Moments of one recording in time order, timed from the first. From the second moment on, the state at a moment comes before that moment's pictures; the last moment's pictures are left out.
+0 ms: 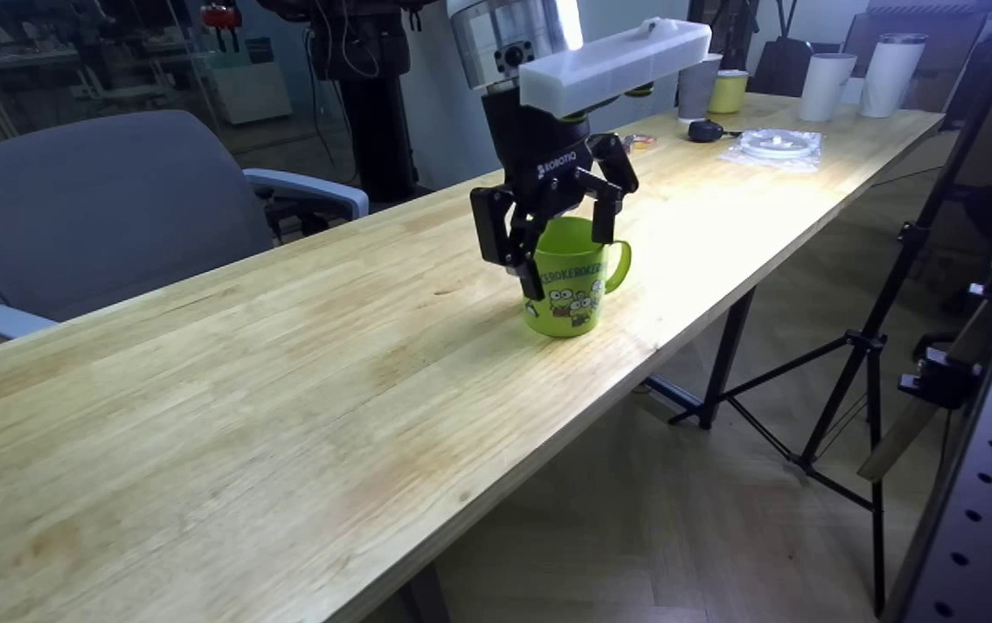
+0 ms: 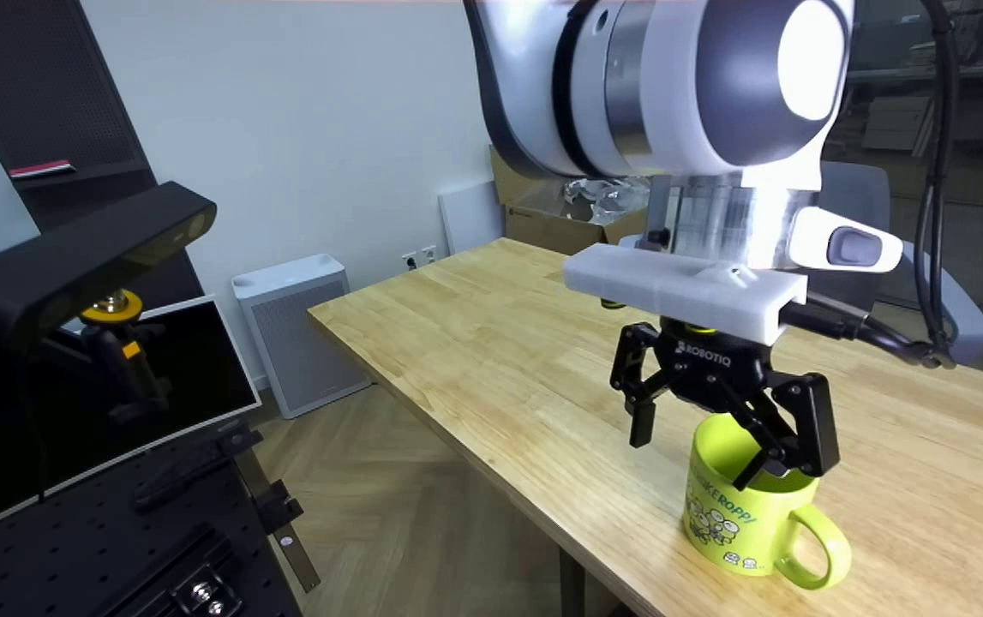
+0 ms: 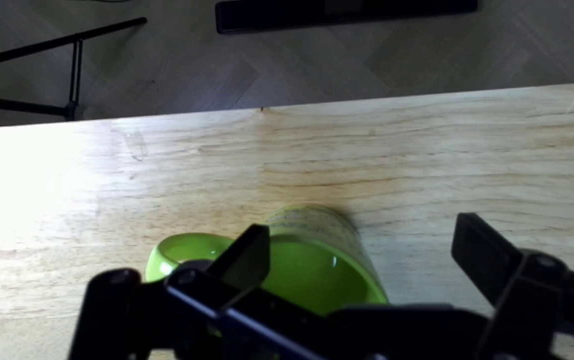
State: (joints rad) arm -0.01 0.43 -0.11 -2.35 -0.12 2.55 0.08
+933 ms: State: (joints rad) arm -0.01 0.52 -0.10 -2.24 -0.15 2.43 0.05
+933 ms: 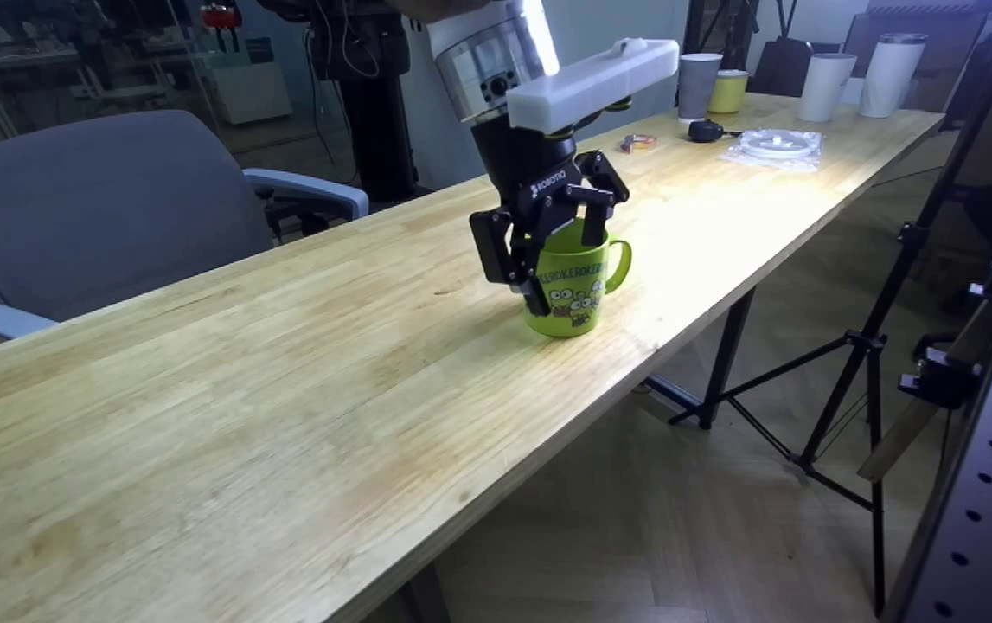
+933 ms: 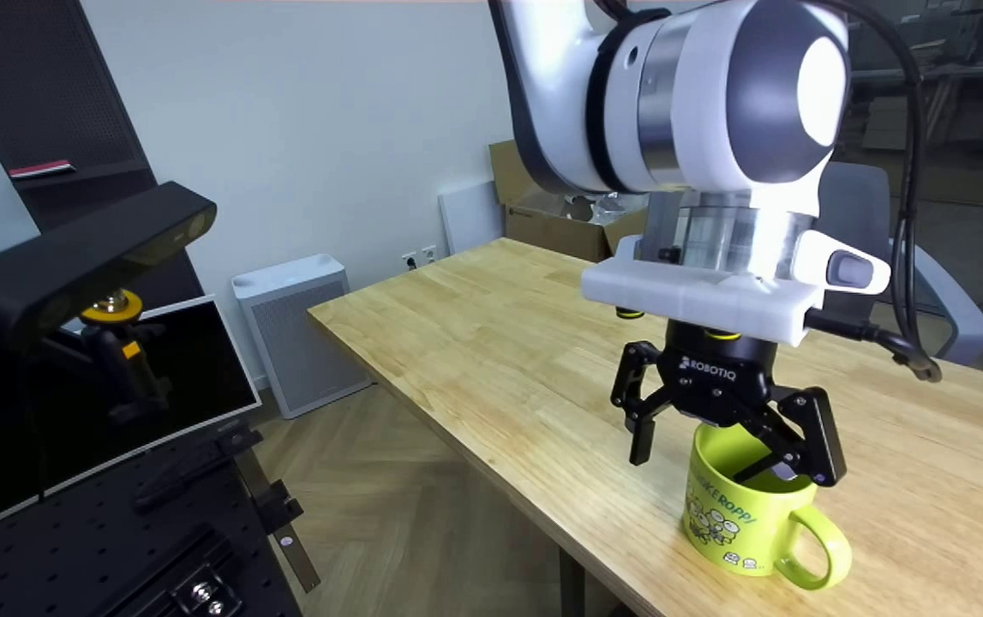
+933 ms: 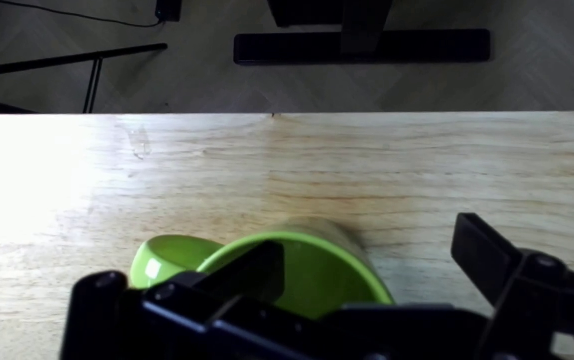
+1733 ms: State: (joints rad) arm 0.01 0.57 -0.10 -2.24 -0.16 2.53 0.05
